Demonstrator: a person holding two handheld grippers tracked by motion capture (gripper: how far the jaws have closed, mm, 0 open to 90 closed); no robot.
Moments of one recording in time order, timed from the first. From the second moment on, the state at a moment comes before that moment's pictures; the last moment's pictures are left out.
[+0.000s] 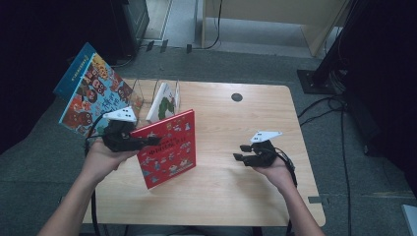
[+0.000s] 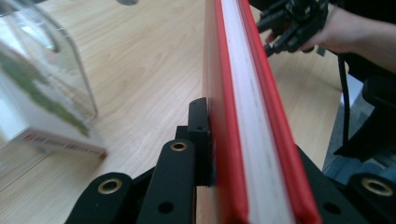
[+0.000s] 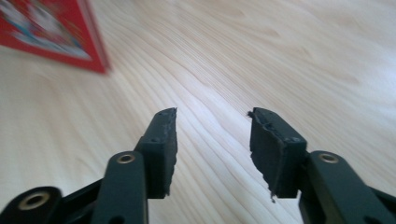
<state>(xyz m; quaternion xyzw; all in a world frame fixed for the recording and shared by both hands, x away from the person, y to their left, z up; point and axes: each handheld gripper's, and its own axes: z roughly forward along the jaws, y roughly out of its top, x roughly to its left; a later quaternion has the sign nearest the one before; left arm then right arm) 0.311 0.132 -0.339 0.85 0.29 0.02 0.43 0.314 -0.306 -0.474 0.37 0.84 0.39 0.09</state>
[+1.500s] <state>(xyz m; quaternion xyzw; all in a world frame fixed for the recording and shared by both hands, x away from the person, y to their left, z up) 0.352 0.215 -0.318 0.75 0.51 0.13 0.41 0.315 -0.311 -0.520 0.38 0.83 0.37 0.15</state>
